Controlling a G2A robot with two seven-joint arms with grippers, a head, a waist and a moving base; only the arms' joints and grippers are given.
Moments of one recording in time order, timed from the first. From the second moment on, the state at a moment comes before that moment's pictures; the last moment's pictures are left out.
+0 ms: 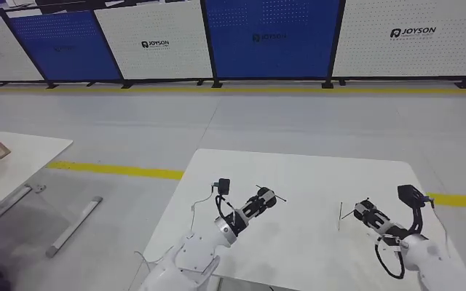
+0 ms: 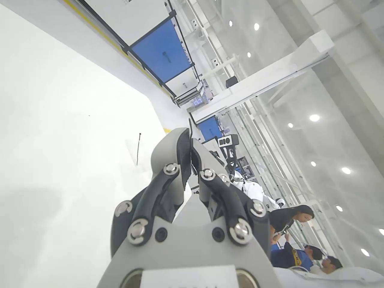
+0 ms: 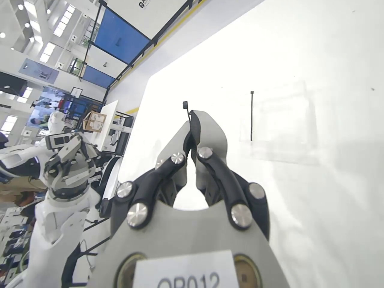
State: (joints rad) left arm 1.50 -1.20 -1.14 -1.78 -0.01 -0.18 -0.21; right arm -1.53 -1.04 1.49 -1.94 -0.35 0.26 0.66
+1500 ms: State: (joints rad) left arm 1.44 -1.22 -1.03 -1.63 0.06 -0.24 -0.23; right arm -1.63 -1.09 1.33 -1.96 -0.22 0.06 0.27
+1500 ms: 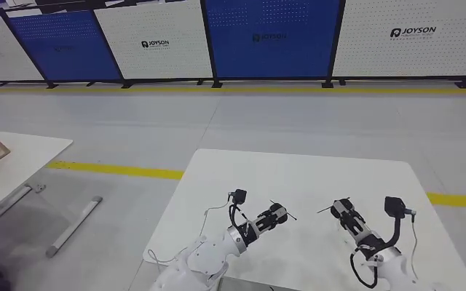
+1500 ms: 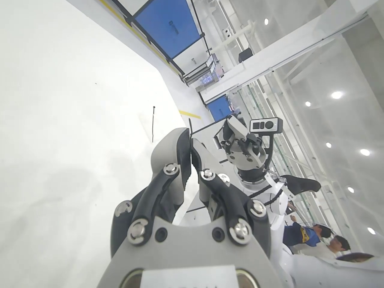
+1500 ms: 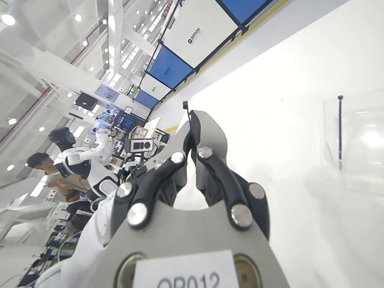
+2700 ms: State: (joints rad) left arm 1.42 -1.23 -1.01 -1.63 0.01 -0.16 -0.17; right arm -1.69 -1.12 1.24 -1.87 -0.28 -0.12 -0.01
